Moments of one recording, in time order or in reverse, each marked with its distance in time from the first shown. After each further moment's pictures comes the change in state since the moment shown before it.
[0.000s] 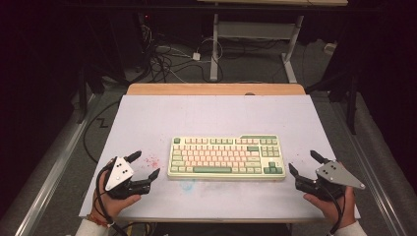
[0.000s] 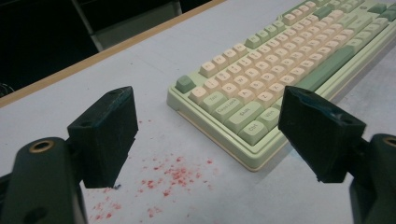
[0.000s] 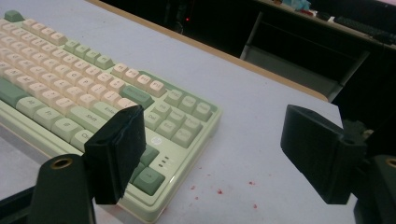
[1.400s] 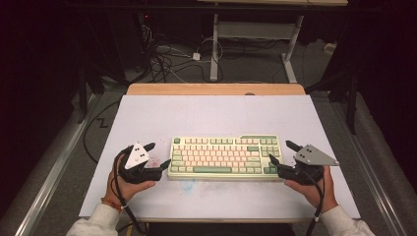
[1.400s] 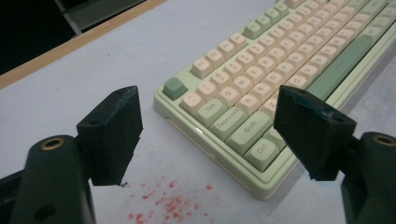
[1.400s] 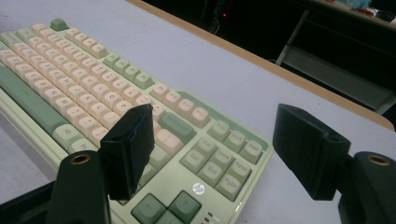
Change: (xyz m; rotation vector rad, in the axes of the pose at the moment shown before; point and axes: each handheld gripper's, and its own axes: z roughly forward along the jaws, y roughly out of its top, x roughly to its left) left arm 0.010 0.026 0.041 0.085 -0.068 0.014; right arm 0.017 0.032 0.044 0.032 0.151 -0.041
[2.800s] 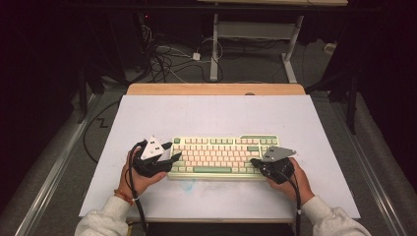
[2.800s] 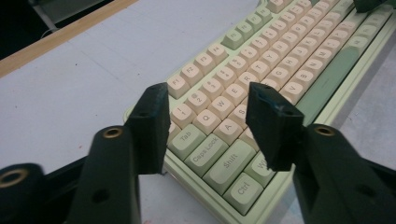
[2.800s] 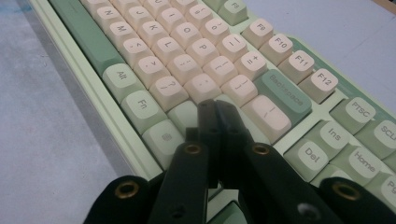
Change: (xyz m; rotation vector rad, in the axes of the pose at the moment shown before) left arm -0.008 0.023 0.027 0.050 -0.065 0.018; right arm 0.029 -0.010 0.063 0.247 0.272 -0.110
